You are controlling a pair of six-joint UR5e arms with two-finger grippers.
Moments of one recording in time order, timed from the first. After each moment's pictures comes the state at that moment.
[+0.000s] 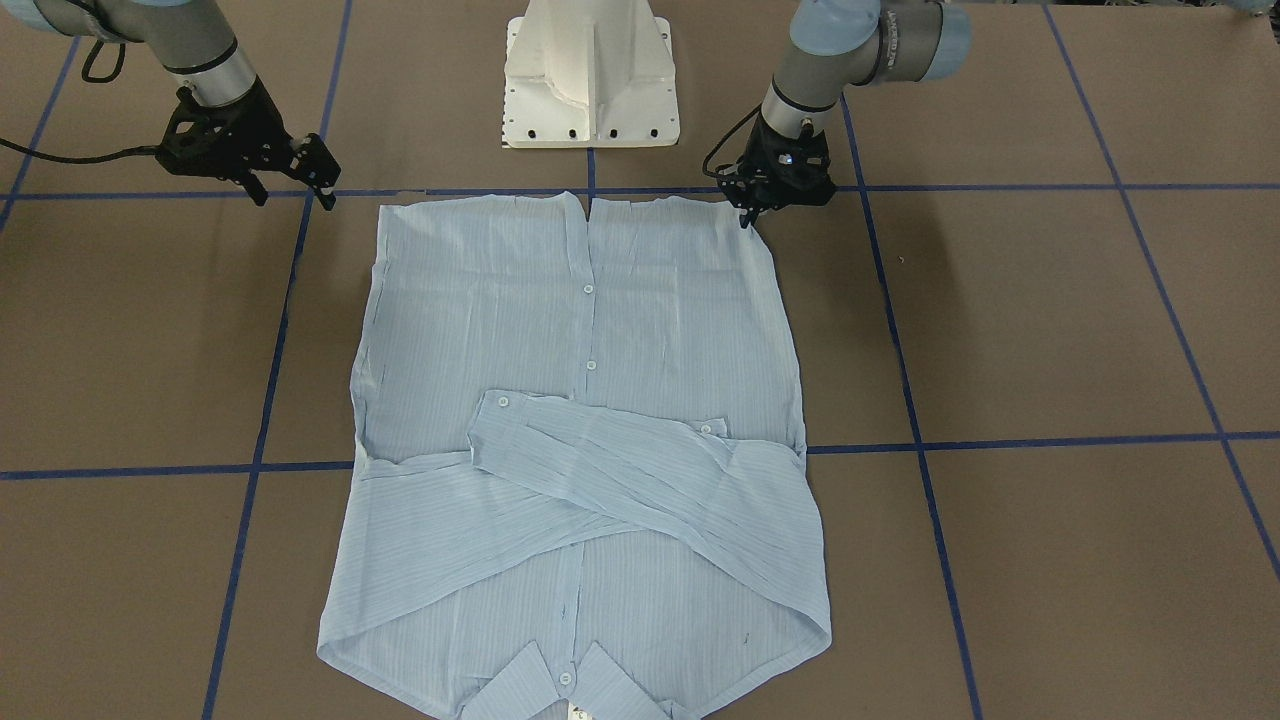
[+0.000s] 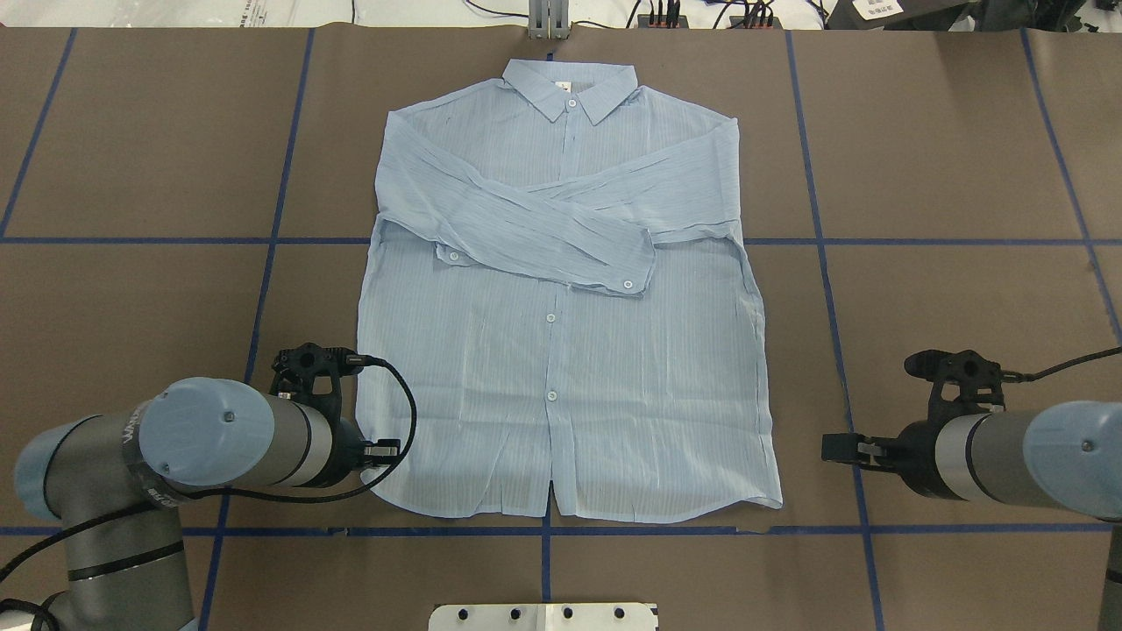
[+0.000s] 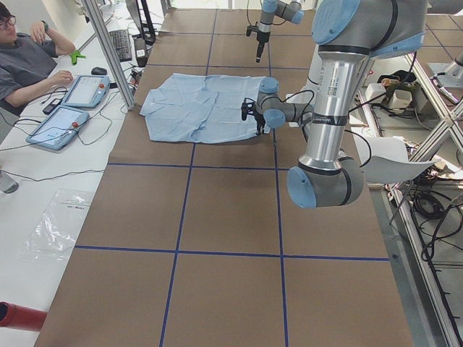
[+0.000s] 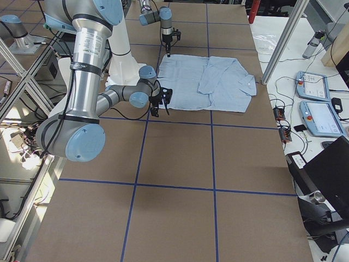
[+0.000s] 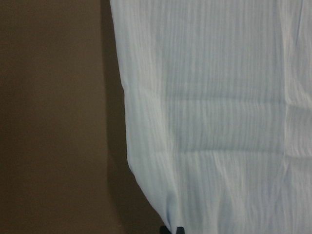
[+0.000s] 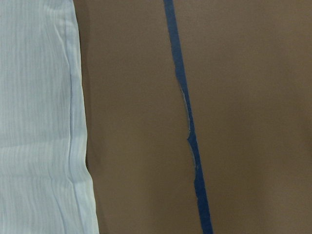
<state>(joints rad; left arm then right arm) -0.33 -1.80 -1.98 -1.86 -1.76 -1.37 0.35 -1.80 2.15 -1.07 1.69 1.53</state>
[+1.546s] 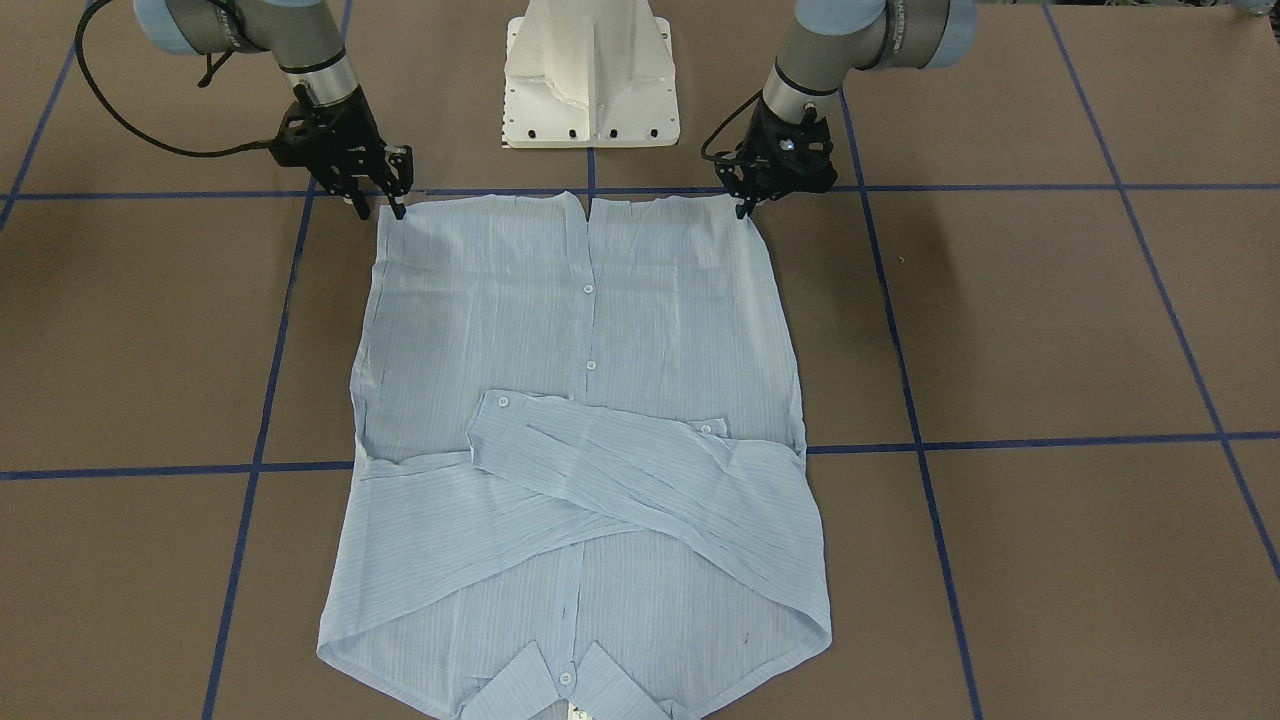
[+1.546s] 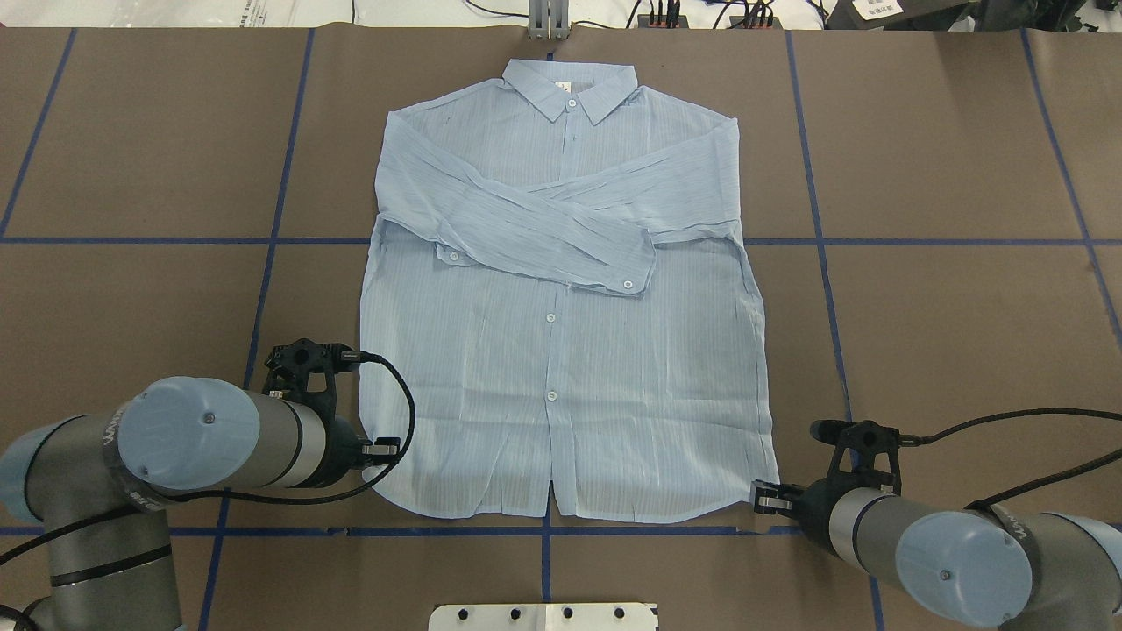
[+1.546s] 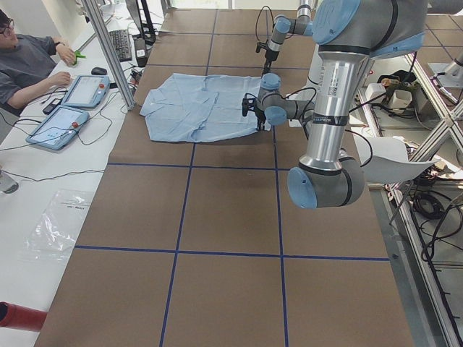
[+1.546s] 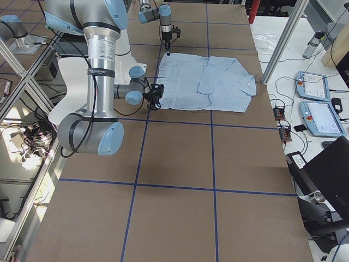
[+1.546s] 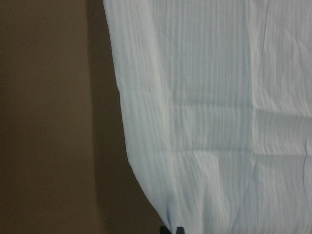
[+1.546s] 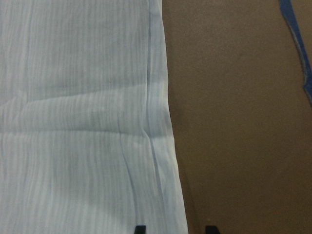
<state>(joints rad) -0.33 -1.79 -2.02 -1.86 -1.75 -1.37 0.12 -1.66 2.05 -1.07 1.39 1.61</state>
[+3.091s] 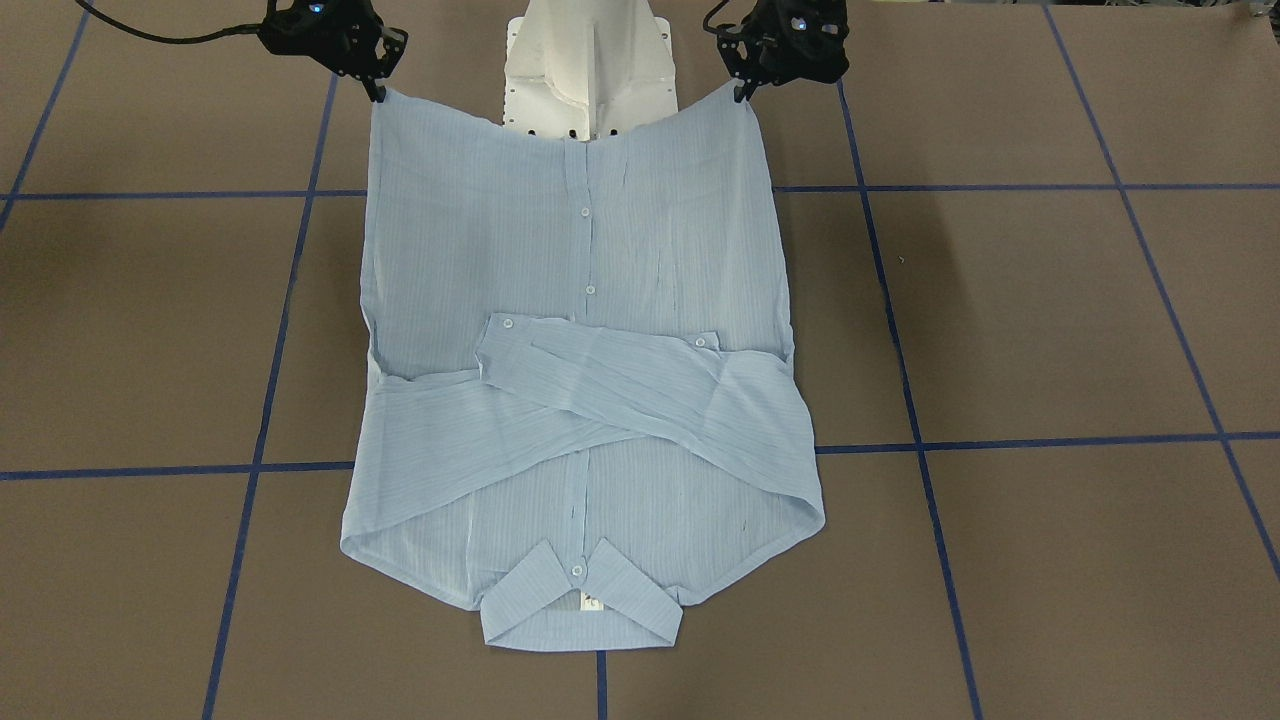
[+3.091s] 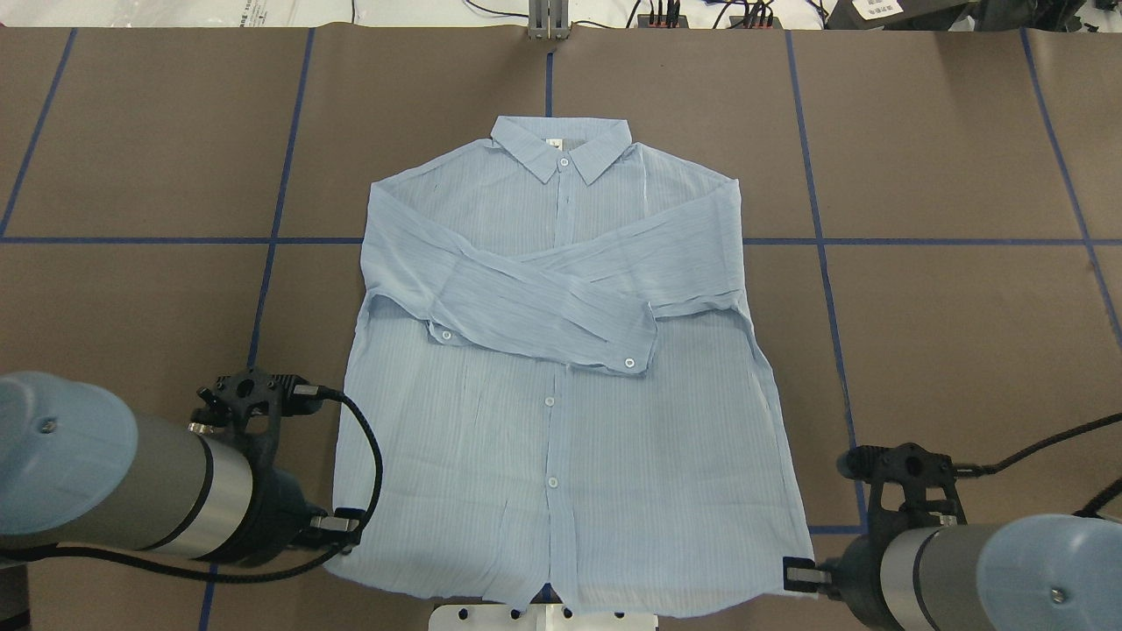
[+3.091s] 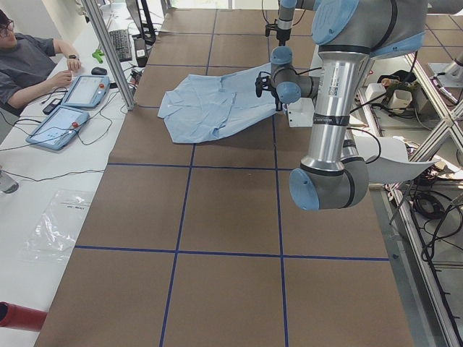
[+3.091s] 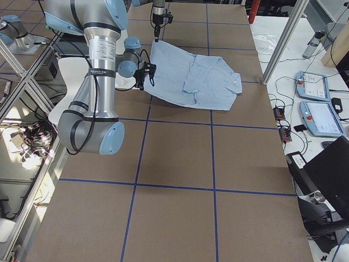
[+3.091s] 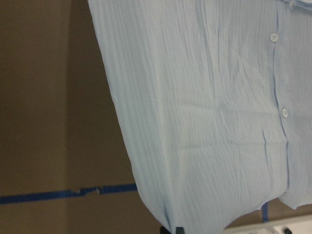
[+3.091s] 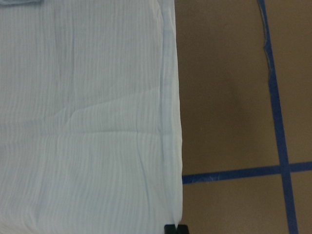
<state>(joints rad) -0.30 -1.76 -2.38 -1.58 -1.97 -1.36 0.09 -1.65 2.51 -1.60 1.68 1.62</state>
